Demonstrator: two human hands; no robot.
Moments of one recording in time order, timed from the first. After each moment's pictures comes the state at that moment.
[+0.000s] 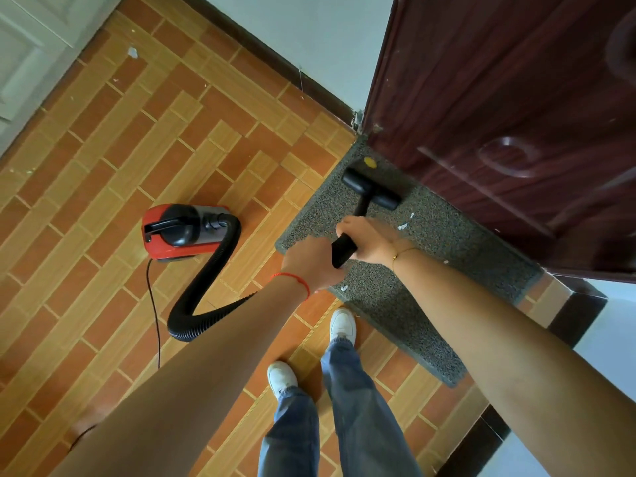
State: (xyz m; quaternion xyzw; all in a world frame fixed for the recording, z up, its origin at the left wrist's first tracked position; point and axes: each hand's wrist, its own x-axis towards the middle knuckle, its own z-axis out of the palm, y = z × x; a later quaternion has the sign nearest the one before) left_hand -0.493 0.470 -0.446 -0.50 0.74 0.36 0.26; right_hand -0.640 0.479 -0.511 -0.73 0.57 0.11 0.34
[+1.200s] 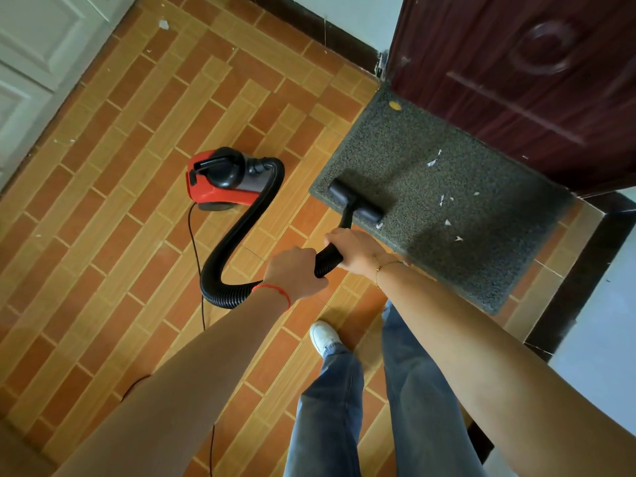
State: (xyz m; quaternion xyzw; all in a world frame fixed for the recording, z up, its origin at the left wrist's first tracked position) left_hand -0.252 0.659 -0.444 -0.46 0.79 0.26 0.30; right_hand -0.398 0.680 -0.511 -0.69 0.61 0.05 0.38
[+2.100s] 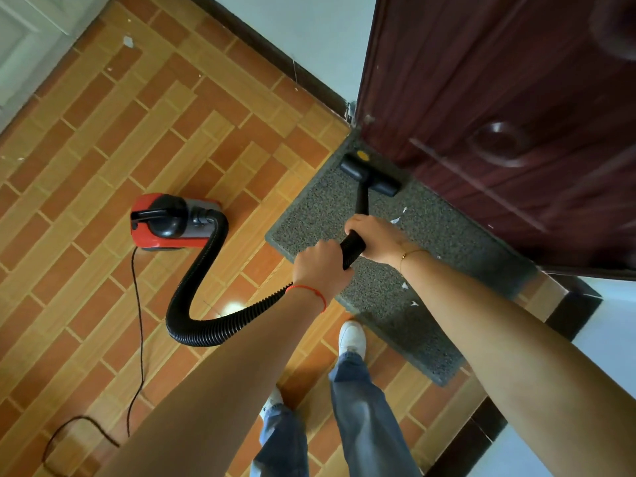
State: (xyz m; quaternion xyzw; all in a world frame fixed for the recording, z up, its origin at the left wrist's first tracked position) left_hand -0.533 0.534 -0.474 -0.53 0.77 0.28 0.22; right_hand -0.678 0.527 -0.540 -0.71 0.61 0.07 0.35
